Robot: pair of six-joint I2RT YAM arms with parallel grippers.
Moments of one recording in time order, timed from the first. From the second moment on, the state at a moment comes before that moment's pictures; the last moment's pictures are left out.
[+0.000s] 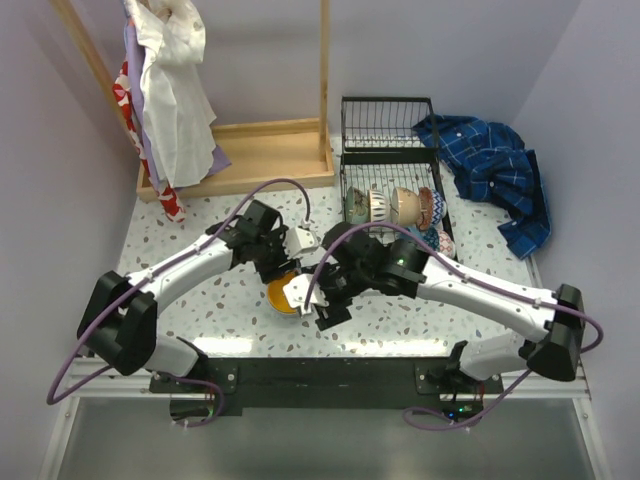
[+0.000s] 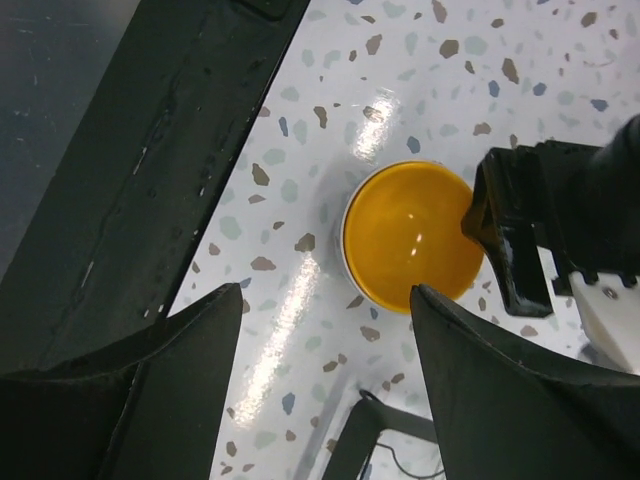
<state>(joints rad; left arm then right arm) -0.56 1.42 0.93 -0.57 0.23 0.63 1.08 1.32 1.22 -0.73 -0.48 -0.81</state>
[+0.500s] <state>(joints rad) -0.54 1.47 0.78 -0.36 0.32 0.56 1.15 1.55 1.26 -0.63 -0.45 -0.84</state>
